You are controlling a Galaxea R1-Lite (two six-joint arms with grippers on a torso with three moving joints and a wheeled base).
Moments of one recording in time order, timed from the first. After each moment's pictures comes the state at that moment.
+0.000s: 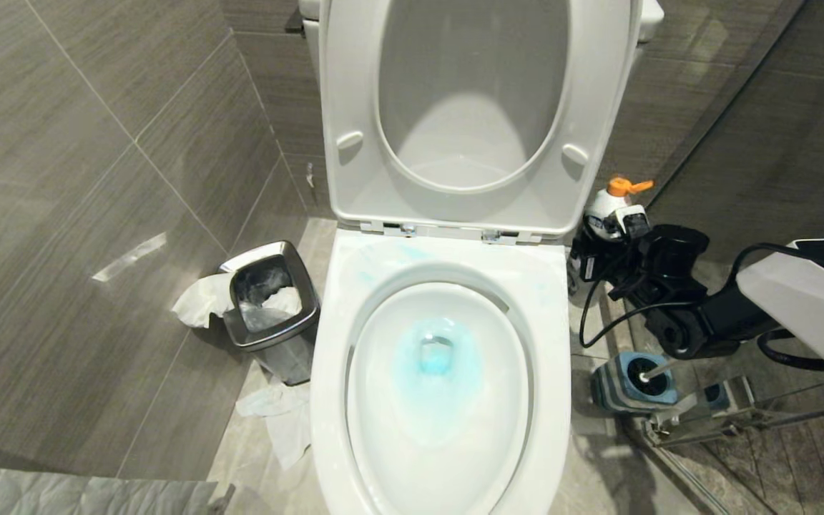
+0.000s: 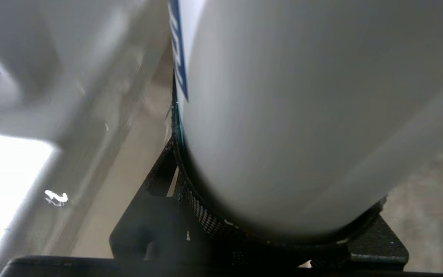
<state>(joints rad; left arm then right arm) 0.00 0.00 0.00 0.01 0.00 0.01 0.08 2.35 -1.33 -1.05 -0.05 -0.14</state>
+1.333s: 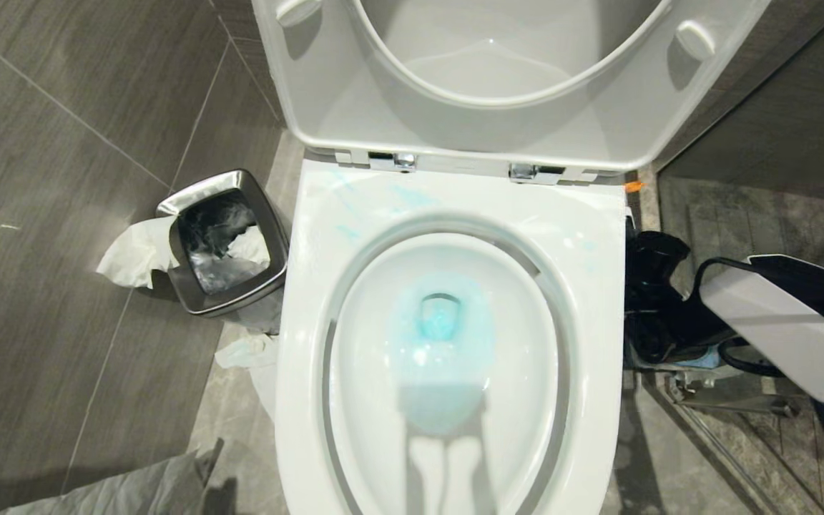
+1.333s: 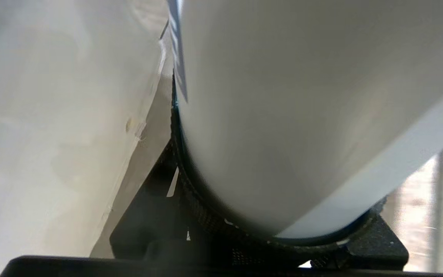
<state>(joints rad) 0.00 0.00 0.00 0.01 0.00 0.02 0.11 2.47 -1.45 -1.21 -0.08 -0.17</state>
